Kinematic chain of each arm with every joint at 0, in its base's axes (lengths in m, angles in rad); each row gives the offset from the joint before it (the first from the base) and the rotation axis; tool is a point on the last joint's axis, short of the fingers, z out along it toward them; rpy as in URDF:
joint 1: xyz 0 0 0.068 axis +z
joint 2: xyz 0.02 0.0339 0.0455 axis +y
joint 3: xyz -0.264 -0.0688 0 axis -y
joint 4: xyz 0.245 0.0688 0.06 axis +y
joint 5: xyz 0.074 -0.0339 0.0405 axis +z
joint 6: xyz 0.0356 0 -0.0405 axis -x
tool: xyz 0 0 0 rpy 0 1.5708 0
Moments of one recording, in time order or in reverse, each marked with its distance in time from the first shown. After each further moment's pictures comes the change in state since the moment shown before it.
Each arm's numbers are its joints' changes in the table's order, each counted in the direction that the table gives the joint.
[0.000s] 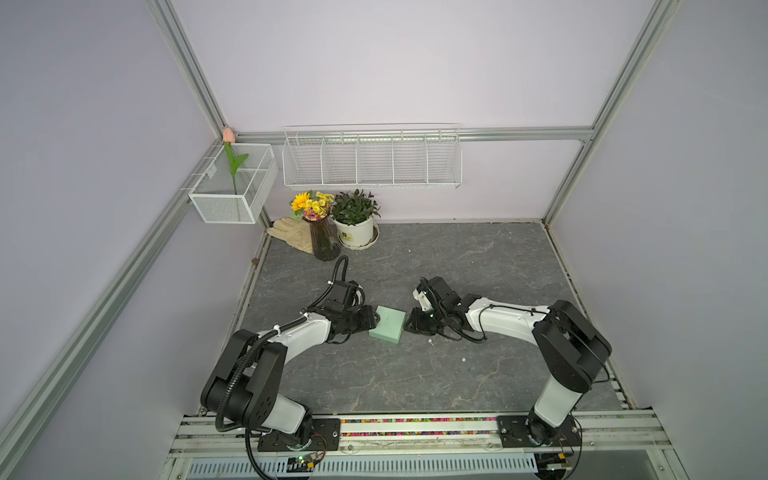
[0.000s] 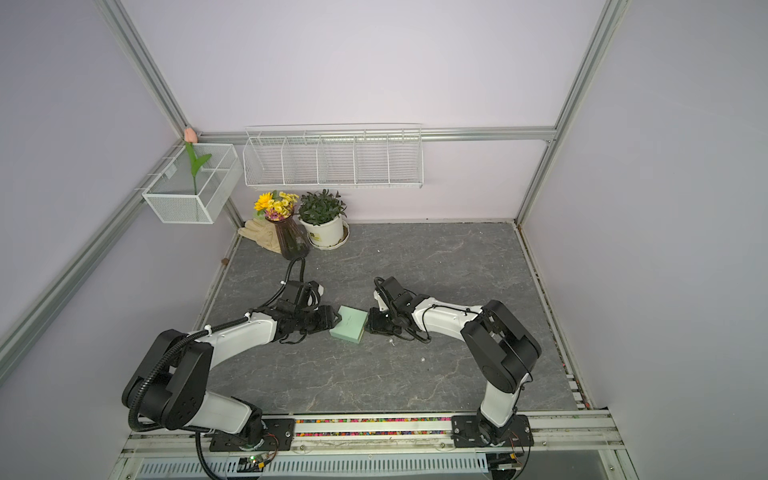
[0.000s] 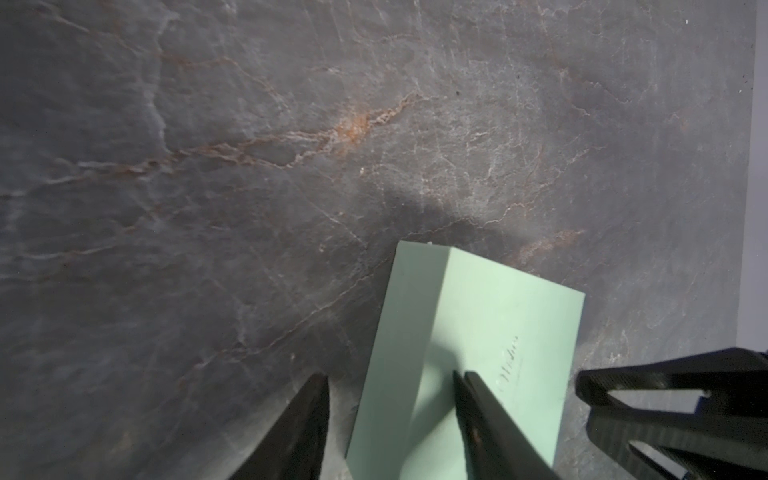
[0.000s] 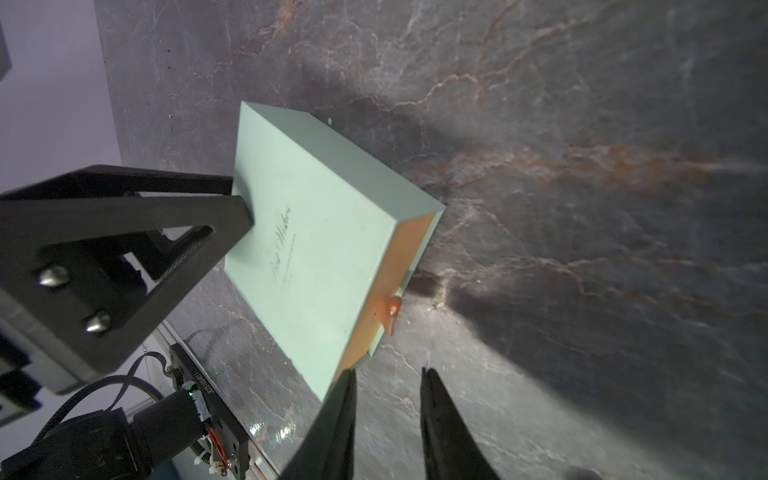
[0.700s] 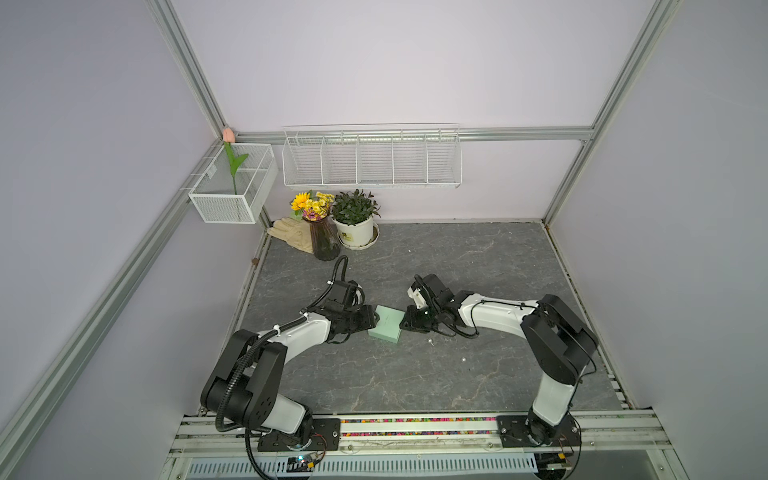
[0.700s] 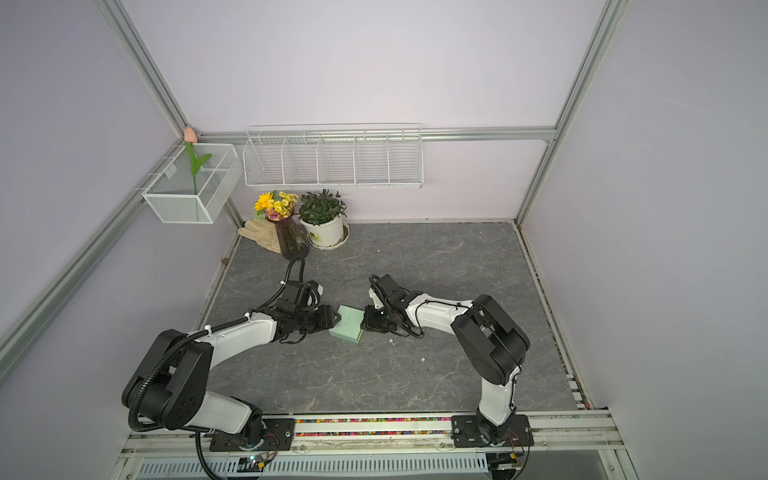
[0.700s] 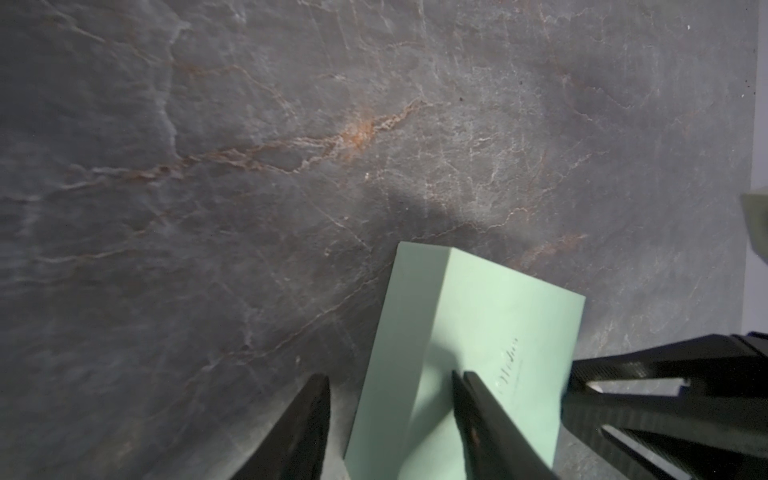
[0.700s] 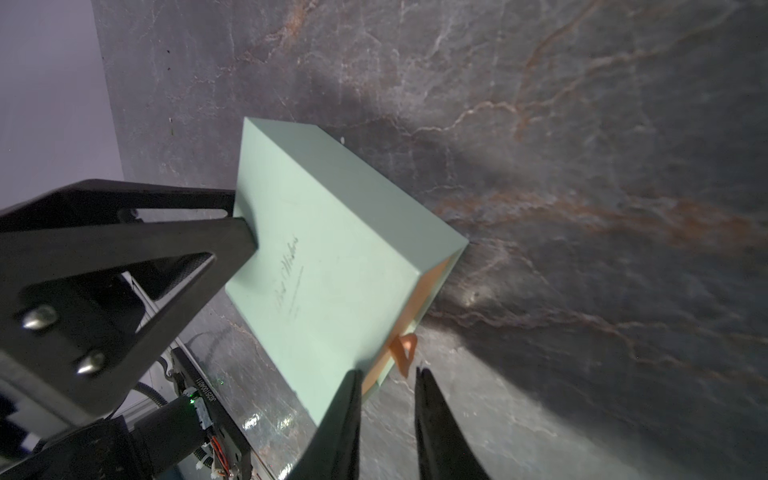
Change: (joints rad) left arm 0.000 0.000 -0.002 -0.005 0.010 0.000; right arm 0.000 0.076 0.071 0.000 0.020 0.011
